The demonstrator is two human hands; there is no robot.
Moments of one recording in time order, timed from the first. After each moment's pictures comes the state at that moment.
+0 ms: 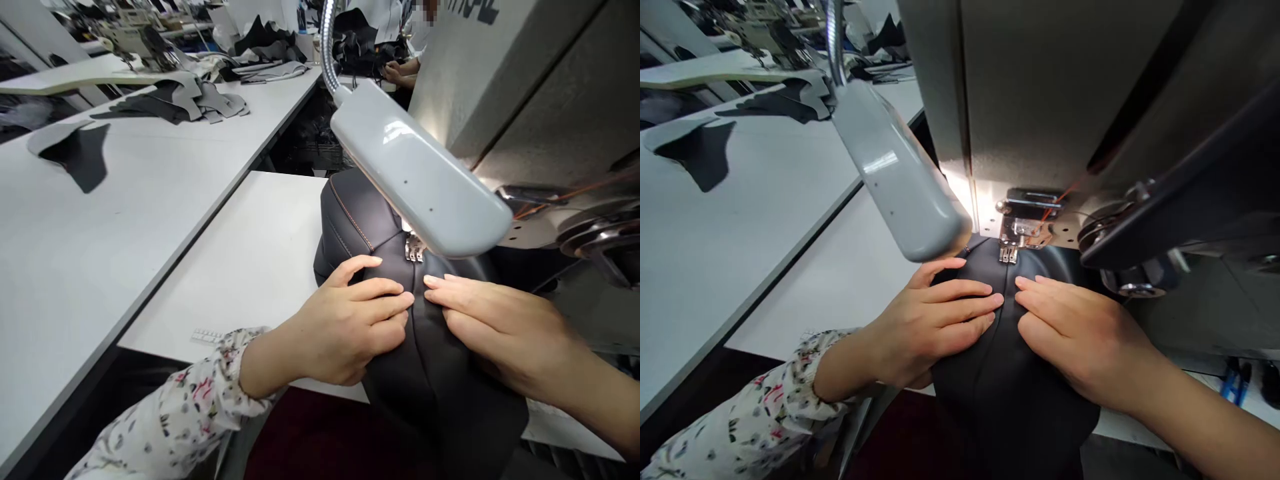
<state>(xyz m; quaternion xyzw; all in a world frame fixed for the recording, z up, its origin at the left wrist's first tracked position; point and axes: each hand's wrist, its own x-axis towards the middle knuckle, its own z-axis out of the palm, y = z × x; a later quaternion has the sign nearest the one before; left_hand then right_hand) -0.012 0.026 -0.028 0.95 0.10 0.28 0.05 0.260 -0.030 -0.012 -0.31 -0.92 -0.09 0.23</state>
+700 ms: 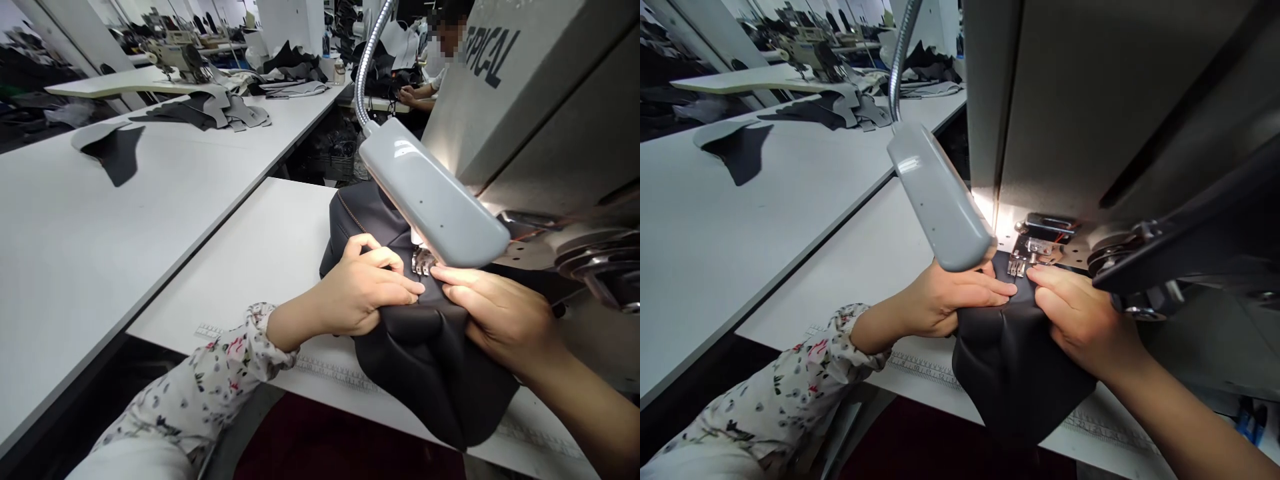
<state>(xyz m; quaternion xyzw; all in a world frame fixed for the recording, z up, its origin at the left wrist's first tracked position) 0.004 0.061 -0.033 0.93 0.13 0.32 0.15 0.271 0.001 -0.027 -0.33 -0.89 -0.16 0.26</state>
